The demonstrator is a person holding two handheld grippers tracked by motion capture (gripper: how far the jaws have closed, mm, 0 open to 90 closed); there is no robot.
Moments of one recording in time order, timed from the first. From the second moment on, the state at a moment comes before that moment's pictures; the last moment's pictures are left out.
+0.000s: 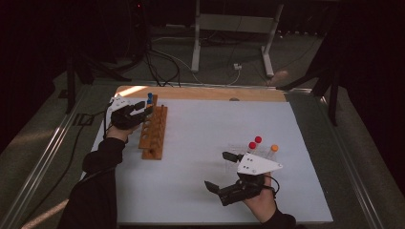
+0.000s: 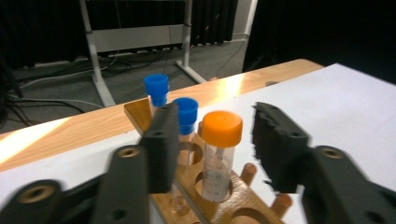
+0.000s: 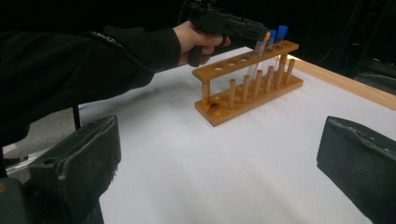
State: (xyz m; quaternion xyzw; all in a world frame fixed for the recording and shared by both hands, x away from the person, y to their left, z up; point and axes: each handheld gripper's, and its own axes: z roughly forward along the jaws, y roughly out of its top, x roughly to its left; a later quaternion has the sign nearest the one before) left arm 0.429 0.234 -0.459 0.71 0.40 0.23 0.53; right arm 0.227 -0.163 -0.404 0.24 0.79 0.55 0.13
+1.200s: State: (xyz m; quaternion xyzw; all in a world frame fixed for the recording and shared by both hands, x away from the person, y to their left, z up) left arm 0.296 0.224 -0.428 0.73 0.30 0.17 0.60; right arm 0.251 -0.301 -0.391 0.40 0.71 0.50 0.30
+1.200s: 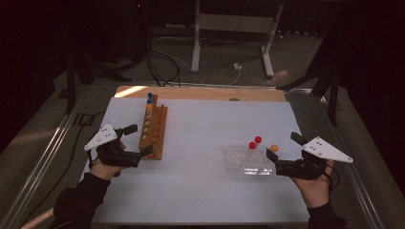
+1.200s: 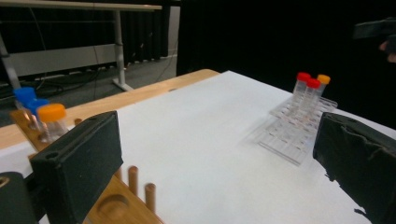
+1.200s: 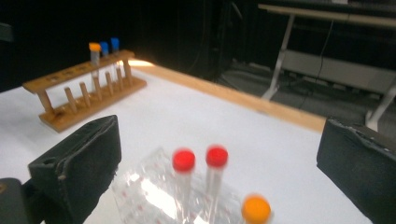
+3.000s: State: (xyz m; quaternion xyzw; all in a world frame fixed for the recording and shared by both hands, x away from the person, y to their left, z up) left arm 0.282 0.216 -0.432 0.74 0.27 0.17 0.59; right arm 0.277 -0.323 -0.433 0.43 0.74 0.45 0.26
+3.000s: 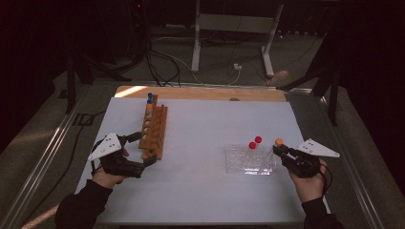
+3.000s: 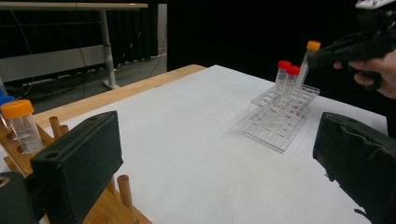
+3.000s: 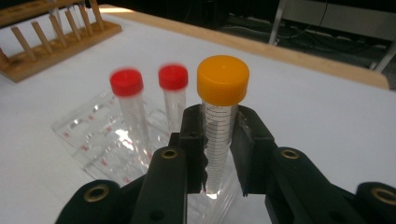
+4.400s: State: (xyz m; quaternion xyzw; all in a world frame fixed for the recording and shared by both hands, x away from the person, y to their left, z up) left arm 0.279 0.164 -0.417 0.76 0.23 0.11 0.60; right arm 0.263 -0.190 -0.398 0.26 0.81 0.51 0.16
